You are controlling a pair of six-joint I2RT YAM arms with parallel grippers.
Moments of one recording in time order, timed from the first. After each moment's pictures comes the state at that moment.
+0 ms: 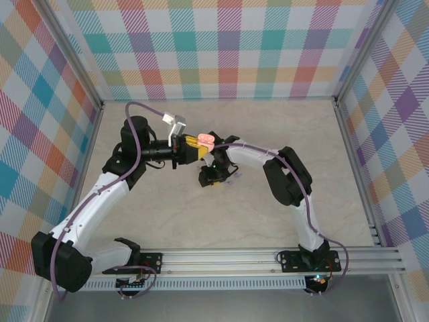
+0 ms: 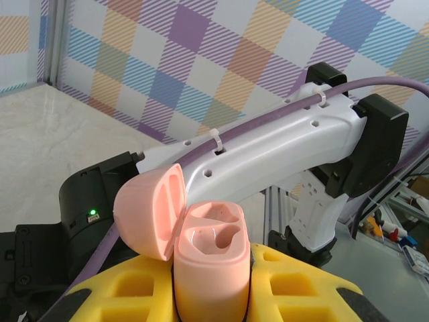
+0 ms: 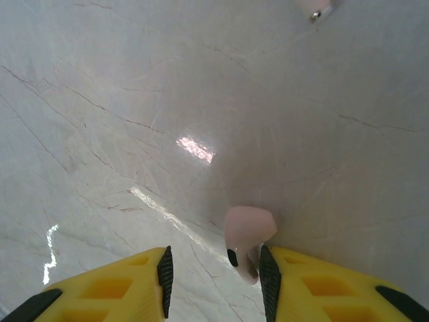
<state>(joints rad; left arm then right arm) -0.38 1.16 1.03 -0.08 1.00 -0.21 0.76 2.19 1.64 -0.82 -0.38 0.29</state>
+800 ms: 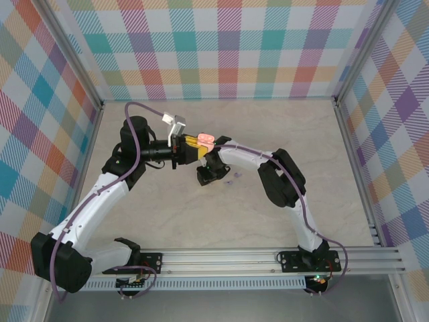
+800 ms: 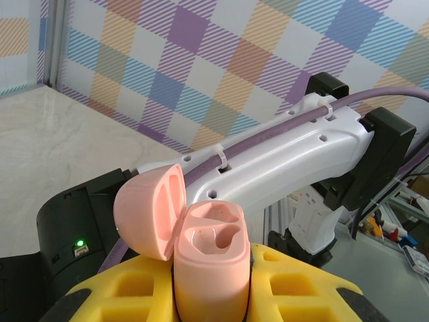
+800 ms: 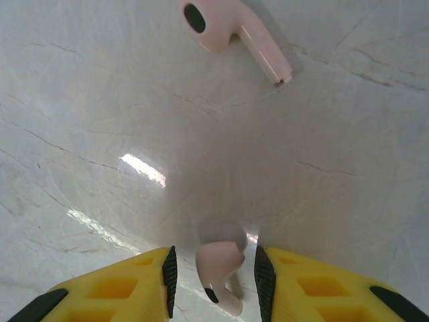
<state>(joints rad) -0.38 1.16 1.03 -0.08 1.00 -0.21 0.82 2.23 1.75 -0.89 -0.16 0.28</state>
